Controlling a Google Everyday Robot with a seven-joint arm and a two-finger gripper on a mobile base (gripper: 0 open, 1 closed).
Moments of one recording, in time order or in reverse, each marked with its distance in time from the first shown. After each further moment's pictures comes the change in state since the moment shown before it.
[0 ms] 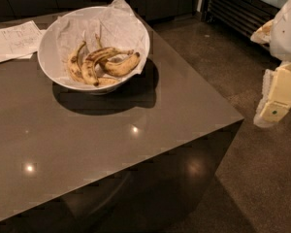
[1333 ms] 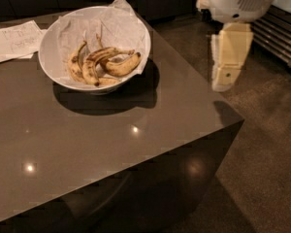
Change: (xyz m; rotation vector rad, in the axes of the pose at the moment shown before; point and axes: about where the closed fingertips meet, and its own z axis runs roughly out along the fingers) arm -0.096 -0.033 -0.013 0.046 0.046 -0.264
